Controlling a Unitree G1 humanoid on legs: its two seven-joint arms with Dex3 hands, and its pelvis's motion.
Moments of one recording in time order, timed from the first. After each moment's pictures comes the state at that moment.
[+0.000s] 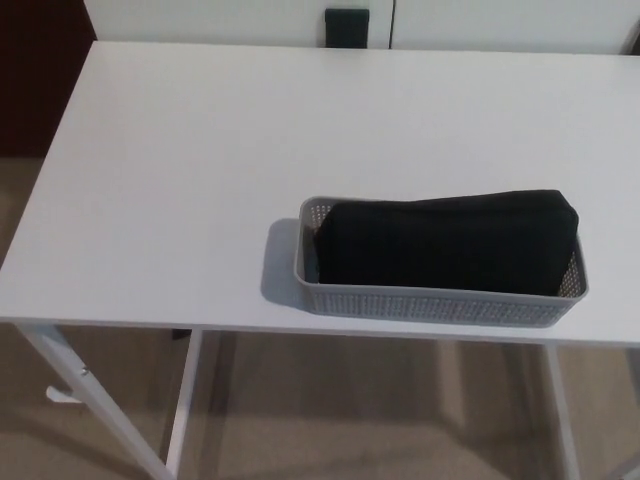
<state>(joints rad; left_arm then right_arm) 0.55 0.53 -0.12 -0.19 0.19 0.21 -0.63 0.11 -0.43 0.06 0.86 -0.15 -0.26 0.16</state>
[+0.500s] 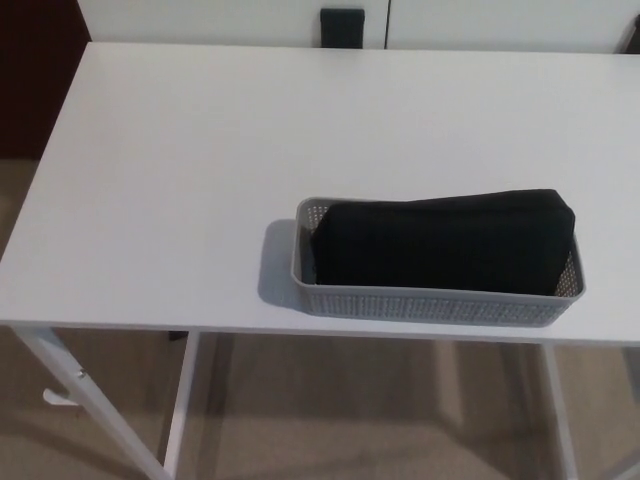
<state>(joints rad) 0.33 0.51 -0.11 0.45 0.19 0.12 -0.48 0.14 -0.41 0.06 0.86 -0.15 -0.28 0.15</state>
